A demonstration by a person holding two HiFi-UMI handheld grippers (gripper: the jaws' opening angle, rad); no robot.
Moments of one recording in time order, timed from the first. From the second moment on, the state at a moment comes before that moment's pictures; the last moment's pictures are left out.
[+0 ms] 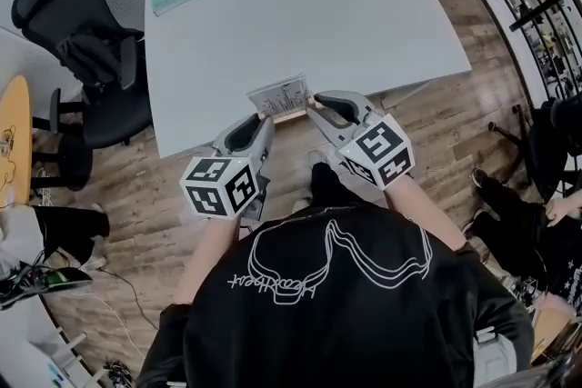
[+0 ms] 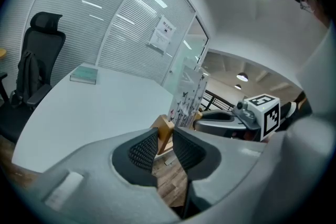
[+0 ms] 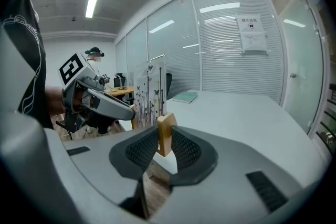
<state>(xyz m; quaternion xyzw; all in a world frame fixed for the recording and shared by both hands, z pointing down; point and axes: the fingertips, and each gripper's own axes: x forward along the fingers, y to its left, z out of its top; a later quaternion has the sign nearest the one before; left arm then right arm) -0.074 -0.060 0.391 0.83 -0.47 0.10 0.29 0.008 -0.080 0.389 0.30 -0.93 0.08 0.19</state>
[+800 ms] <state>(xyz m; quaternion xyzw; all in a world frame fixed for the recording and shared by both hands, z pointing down) -0.088 -0.181 0.469 0.79 -0.50 0.12 0.32 -0.009 -0.208 0.467 0.25 -0.94 0.11 0.23</state>
